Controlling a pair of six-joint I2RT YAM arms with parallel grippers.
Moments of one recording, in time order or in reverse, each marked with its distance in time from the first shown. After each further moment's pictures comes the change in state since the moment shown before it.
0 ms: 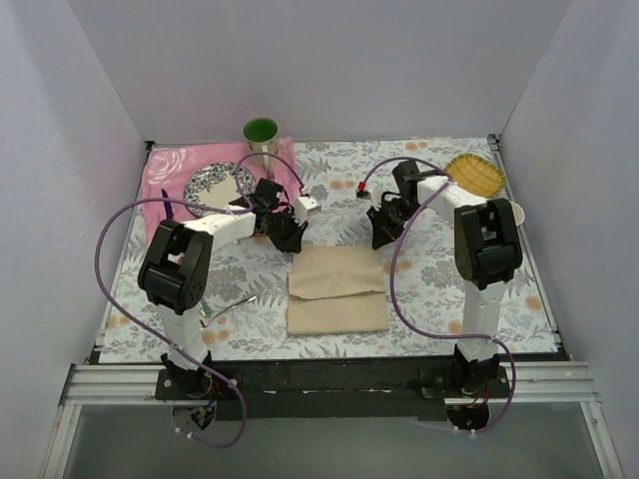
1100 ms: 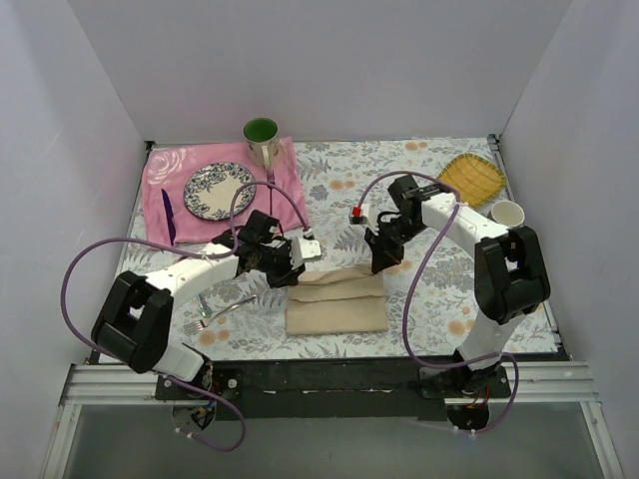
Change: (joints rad) left arm -0.125 -0.431 -0.346 -0.039 0.047 0.251; right arm 0.110 -0.294 -0.219 -0.134 -0.057 -0.164
